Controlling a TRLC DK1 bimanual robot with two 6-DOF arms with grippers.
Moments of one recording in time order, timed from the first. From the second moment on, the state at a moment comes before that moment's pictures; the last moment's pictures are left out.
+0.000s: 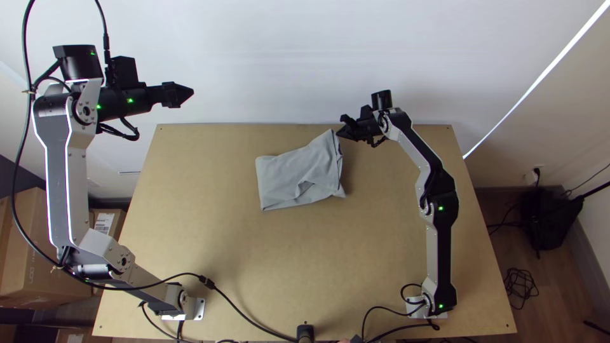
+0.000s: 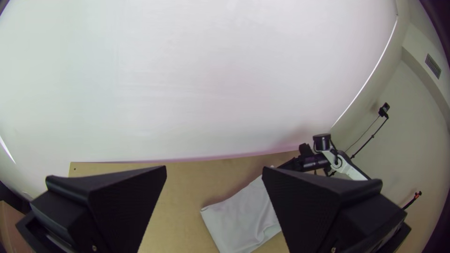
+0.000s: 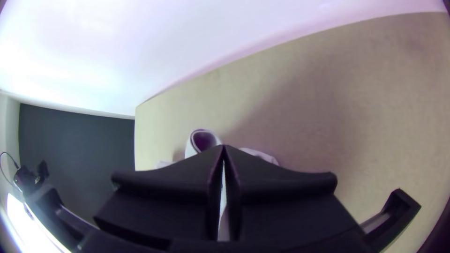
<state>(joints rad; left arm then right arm) 0.11 1.69 2.26 -1.11 0.46 -0.04 0.25 2.35 2.13 -0.63 -0.62 0.60</state>
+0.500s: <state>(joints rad) 0.10 1.68 2.26 -1.12 0.46 -0.04 0.17 2.25 1.82 -0.67 -0.65 0.54</state>
